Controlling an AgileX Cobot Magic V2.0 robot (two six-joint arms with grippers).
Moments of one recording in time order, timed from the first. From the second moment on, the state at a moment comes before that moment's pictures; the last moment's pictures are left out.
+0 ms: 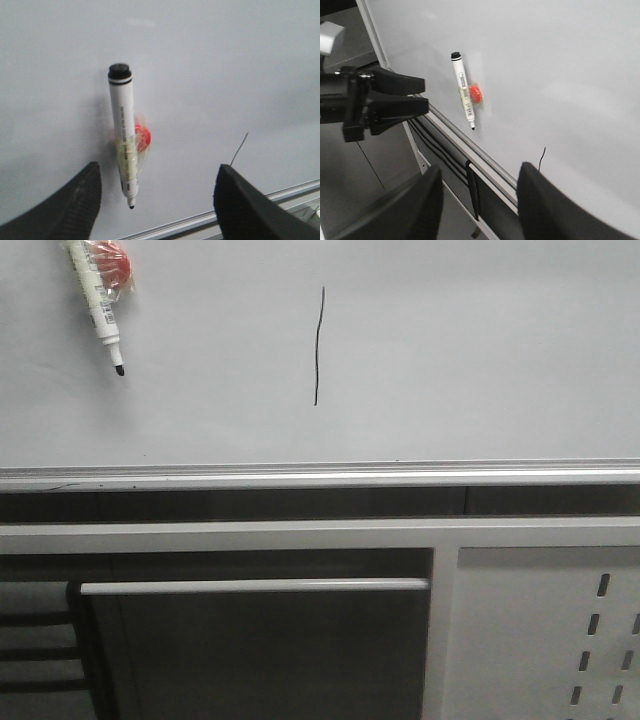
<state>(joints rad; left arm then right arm) -0.70 0.85 -0.50 -0.85 -0.25 0.68 0.39 0.87 -1.02 0.74 0.67 -0.74</state>
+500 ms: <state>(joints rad) -0.70 0.55 -0.48 -0.78 0.12 0.76 0.39 0.51 -0.75 0.61 0.49 -0.61</state>
